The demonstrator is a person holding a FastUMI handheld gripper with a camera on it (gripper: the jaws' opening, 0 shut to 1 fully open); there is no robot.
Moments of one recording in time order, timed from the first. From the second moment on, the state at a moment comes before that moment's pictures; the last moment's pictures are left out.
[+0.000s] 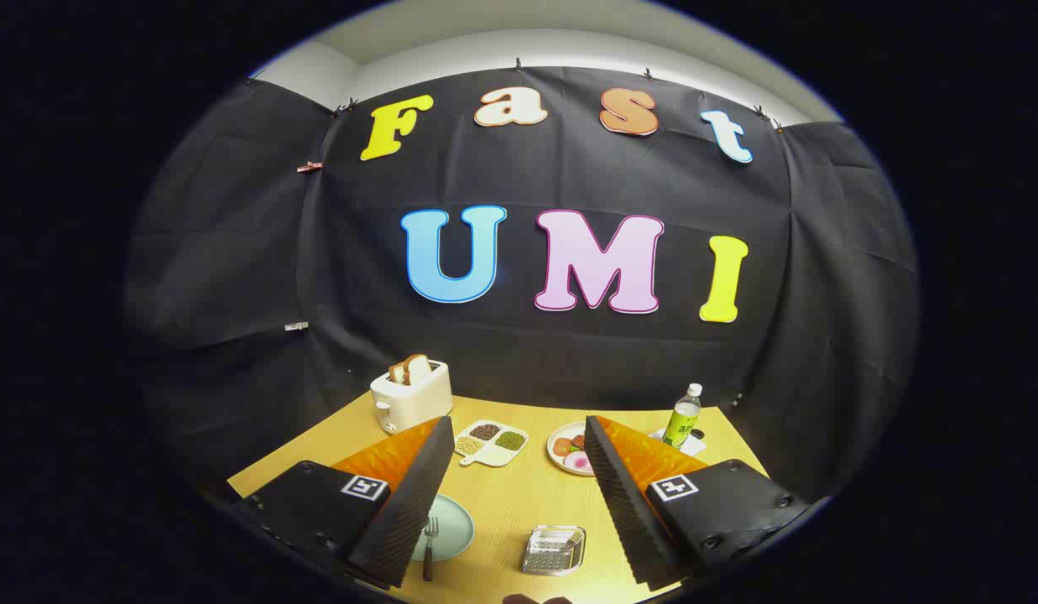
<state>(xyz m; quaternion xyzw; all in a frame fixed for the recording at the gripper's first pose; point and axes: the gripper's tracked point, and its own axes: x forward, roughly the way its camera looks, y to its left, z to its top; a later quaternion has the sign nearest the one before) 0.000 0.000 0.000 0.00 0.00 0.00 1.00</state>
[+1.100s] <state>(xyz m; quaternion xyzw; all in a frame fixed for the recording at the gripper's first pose) 0.006 0.043 -0.032 0.00 0.03 0.00 1.00</state>
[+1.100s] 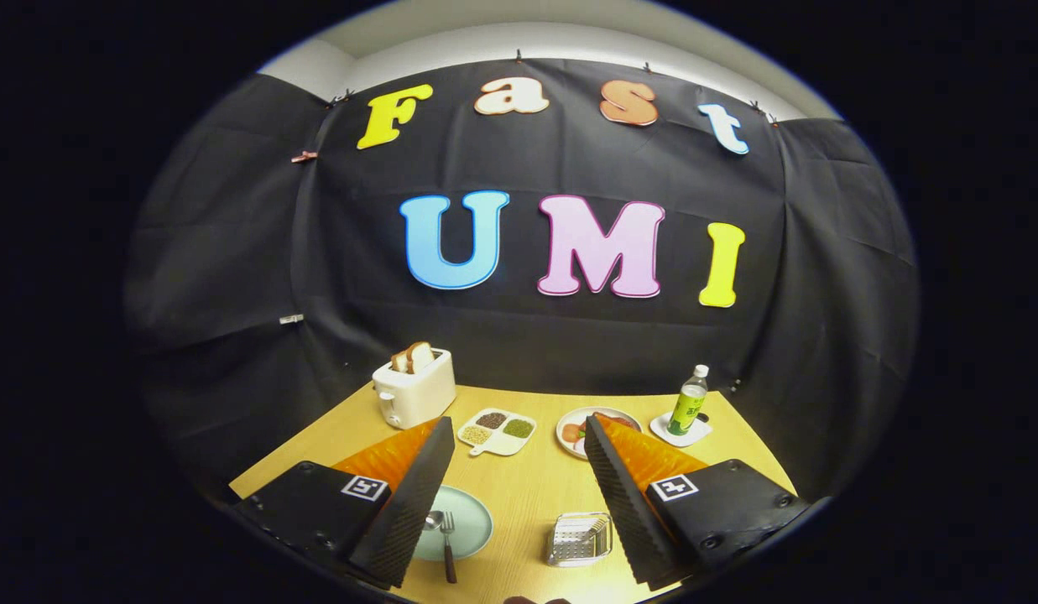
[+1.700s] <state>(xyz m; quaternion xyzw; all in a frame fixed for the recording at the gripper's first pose) 0.035 0.116 -0.175 -0.06 0.25 0.11 0.96</state>
